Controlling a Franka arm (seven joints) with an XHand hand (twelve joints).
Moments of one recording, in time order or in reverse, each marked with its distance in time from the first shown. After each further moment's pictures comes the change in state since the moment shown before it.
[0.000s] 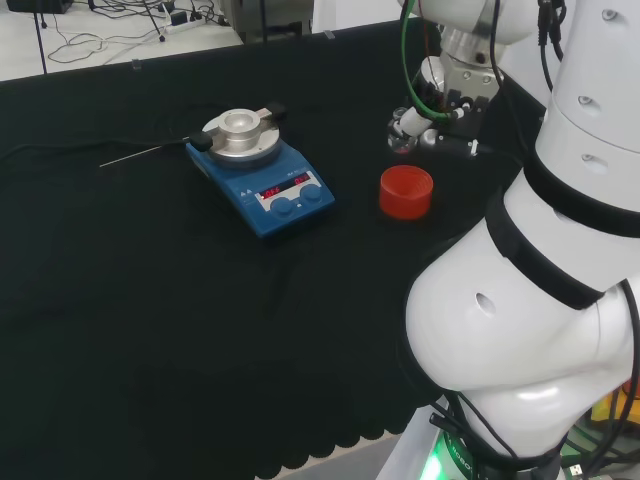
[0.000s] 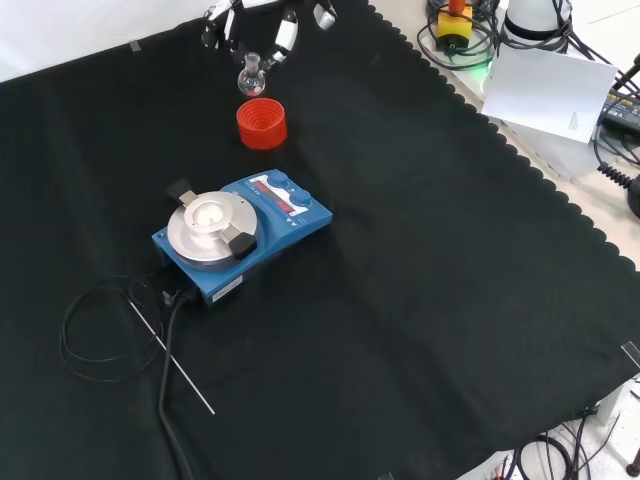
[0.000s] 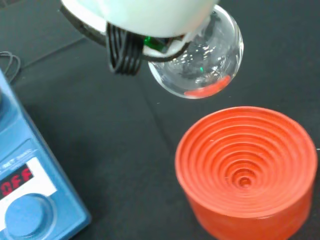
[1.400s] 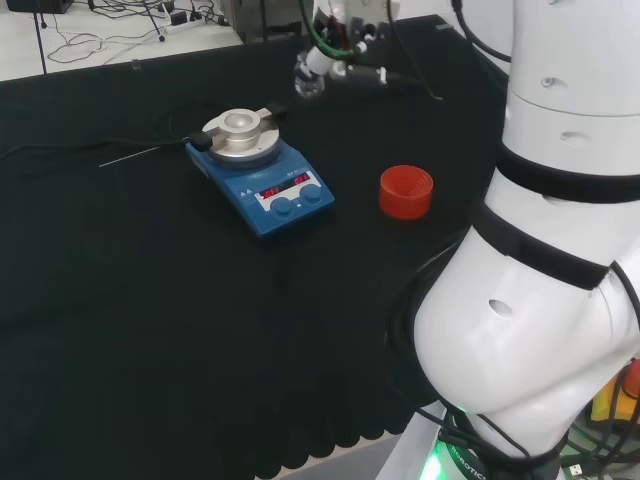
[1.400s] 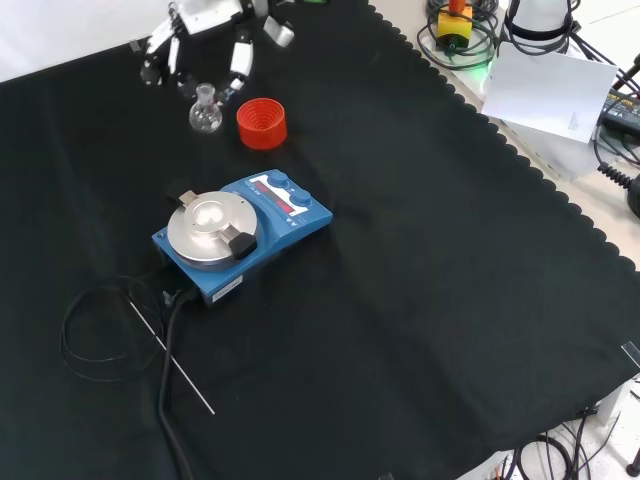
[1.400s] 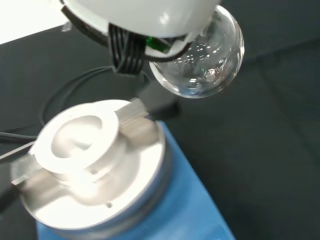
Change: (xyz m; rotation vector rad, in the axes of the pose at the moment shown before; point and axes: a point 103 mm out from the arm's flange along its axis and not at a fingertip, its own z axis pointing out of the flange) arm 0.162 0.082 -0.036 0.051 -0.028 -0.219
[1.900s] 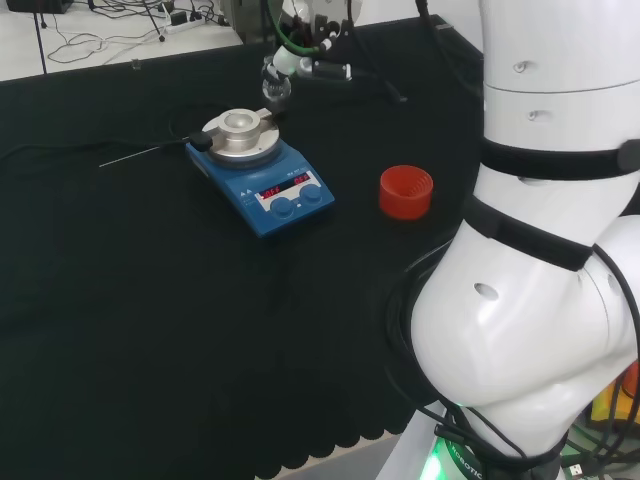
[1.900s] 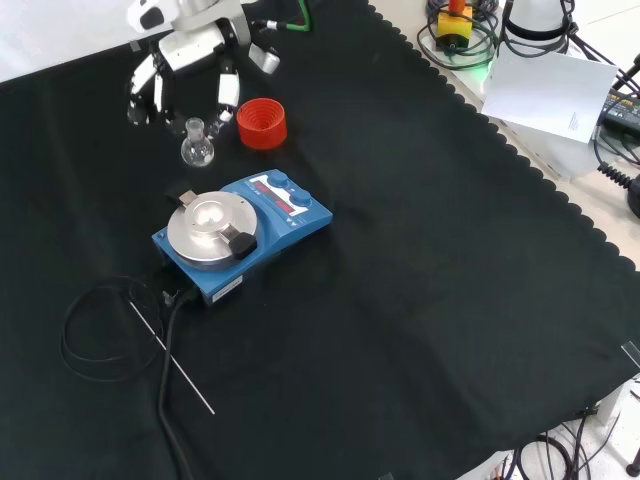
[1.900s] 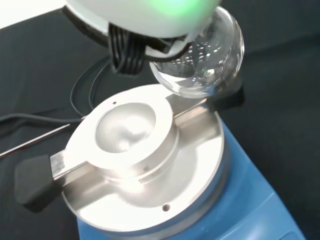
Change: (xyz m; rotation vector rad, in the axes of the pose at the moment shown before) arm 0.037 0.032 0.024 0.079 0.021 -0.039
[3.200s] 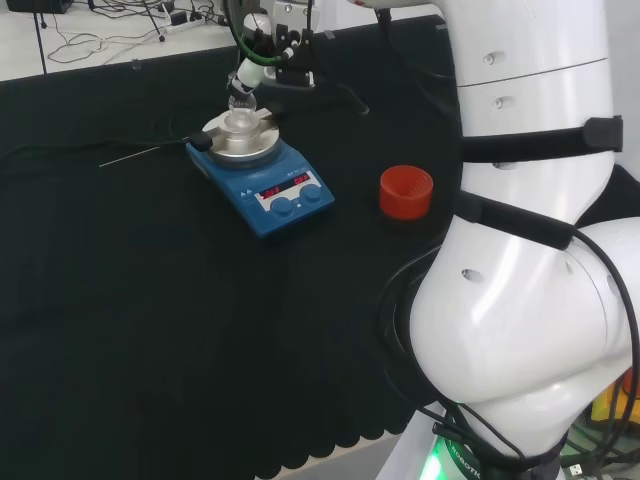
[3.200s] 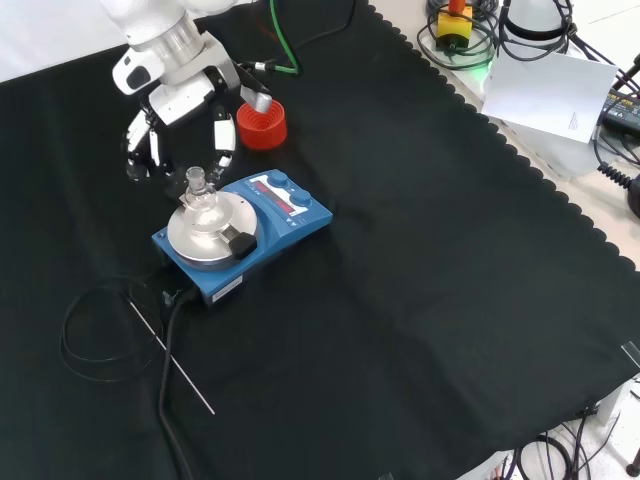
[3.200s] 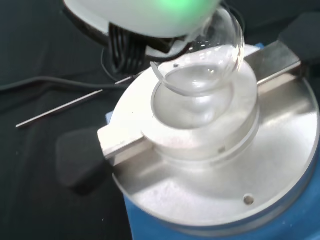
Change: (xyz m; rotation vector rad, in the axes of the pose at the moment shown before) arm 0.044 0.035 0.035 0.109 0.004 -0.050
